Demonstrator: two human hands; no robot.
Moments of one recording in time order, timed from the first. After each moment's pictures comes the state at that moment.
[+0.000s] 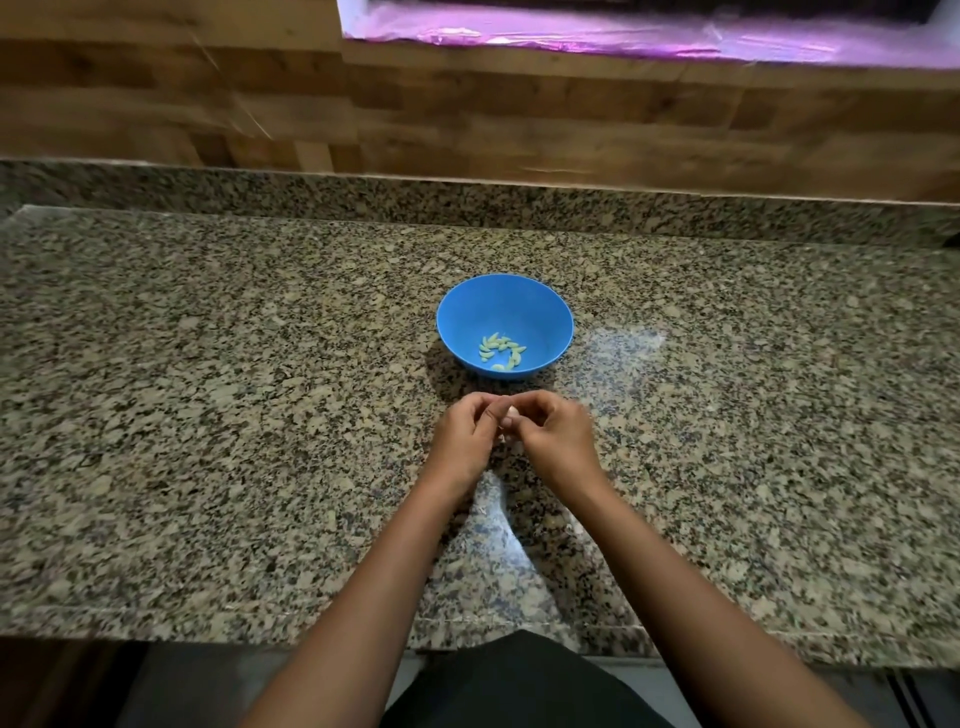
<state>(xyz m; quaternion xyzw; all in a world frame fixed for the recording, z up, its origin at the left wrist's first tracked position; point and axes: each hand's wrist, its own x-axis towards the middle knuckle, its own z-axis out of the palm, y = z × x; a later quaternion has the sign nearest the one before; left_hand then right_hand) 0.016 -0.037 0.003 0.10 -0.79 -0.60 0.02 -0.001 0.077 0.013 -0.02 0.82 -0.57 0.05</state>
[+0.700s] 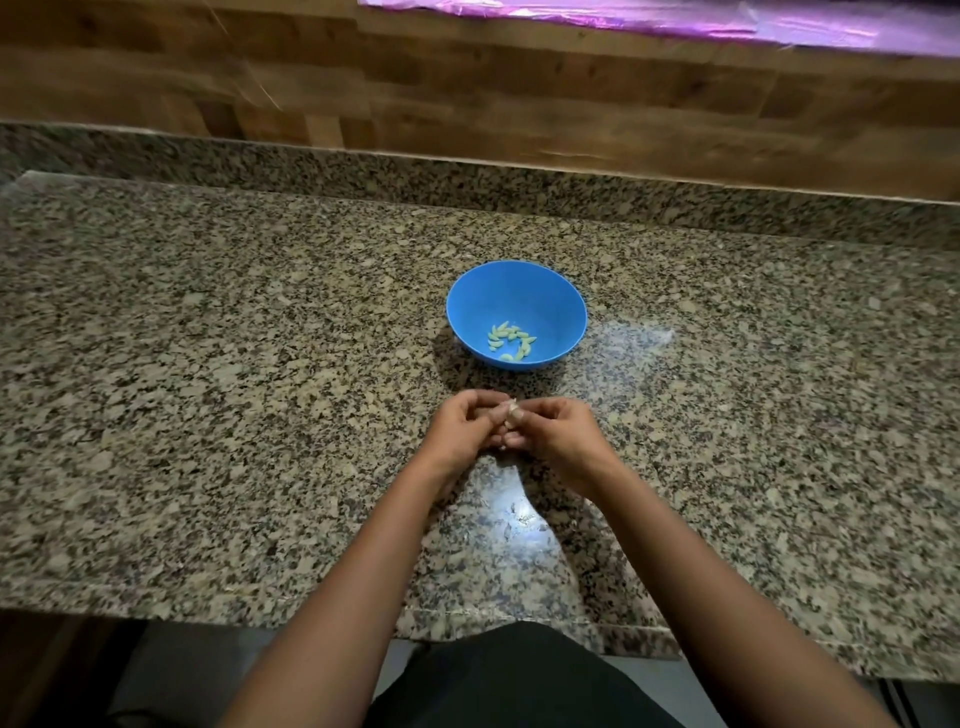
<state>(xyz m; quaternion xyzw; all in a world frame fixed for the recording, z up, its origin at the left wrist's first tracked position) 0.007 -0.047 -0.013 0.17 -0.64 -0.75 -0.07 -0.014 0.082 0.010 0.06 0.66 -0.70 0.27</state>
